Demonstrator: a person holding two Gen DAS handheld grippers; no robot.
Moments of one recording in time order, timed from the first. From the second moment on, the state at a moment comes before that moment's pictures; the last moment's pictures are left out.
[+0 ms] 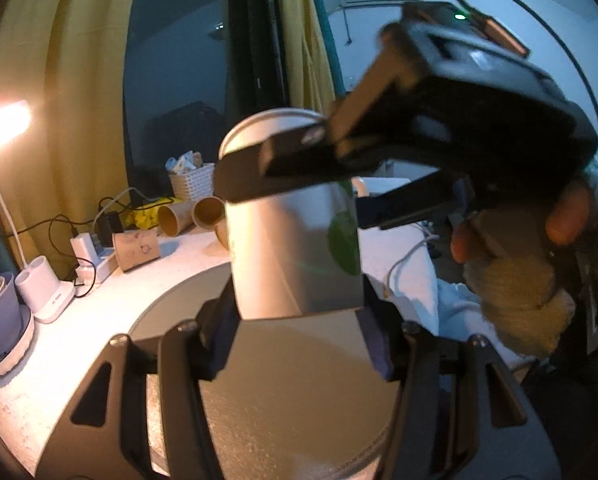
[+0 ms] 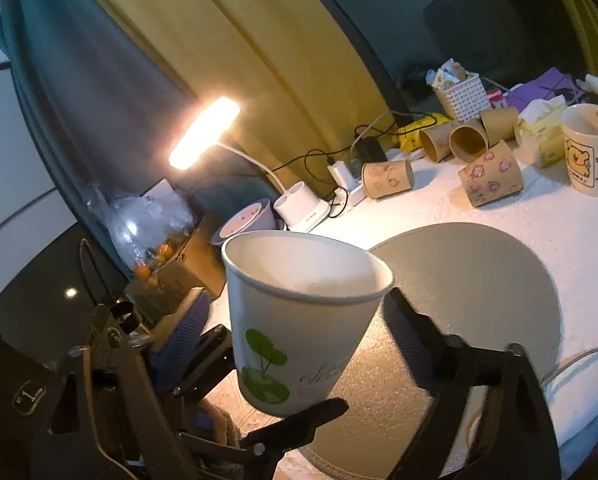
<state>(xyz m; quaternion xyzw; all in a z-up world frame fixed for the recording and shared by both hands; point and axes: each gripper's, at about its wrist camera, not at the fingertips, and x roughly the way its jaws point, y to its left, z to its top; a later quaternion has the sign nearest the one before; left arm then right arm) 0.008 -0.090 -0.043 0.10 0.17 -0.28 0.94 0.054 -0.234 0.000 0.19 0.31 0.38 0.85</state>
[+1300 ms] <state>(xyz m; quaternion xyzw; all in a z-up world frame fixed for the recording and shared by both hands) 0.070 0.015 -0.067 -0.09 0.29 -0.02 0.95 0.120 -0.163 -0.061 -0.11 0.28 0.12 0.95</state>
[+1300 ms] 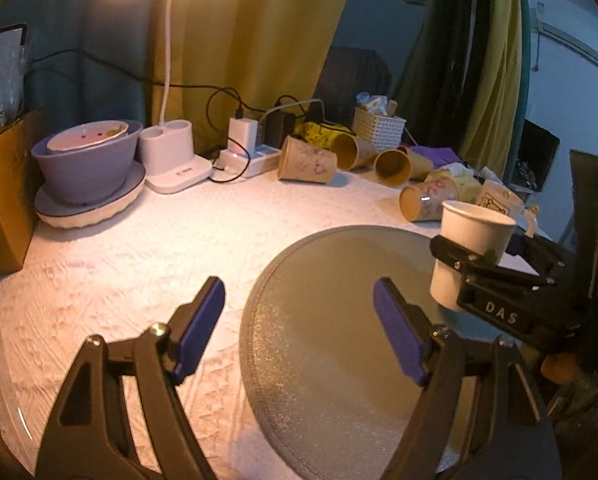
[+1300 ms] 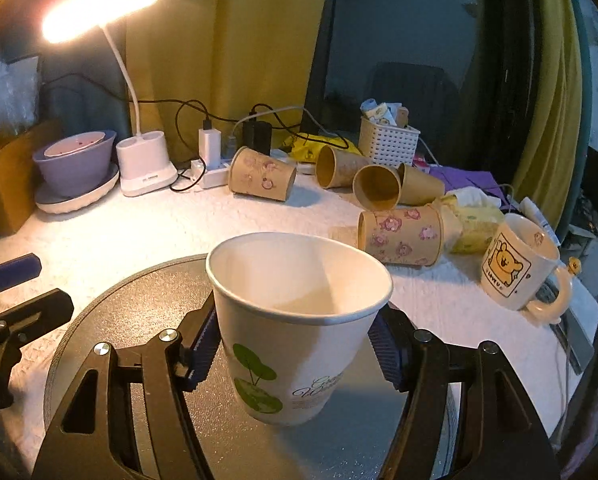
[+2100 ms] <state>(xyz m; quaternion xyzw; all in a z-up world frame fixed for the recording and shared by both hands) 0.073 0.009 -0.066 -0.08 0.29 -0.02 0.95 0.104 -0.179 -0.067 -0.08 0.28 0.10 0.95</state>
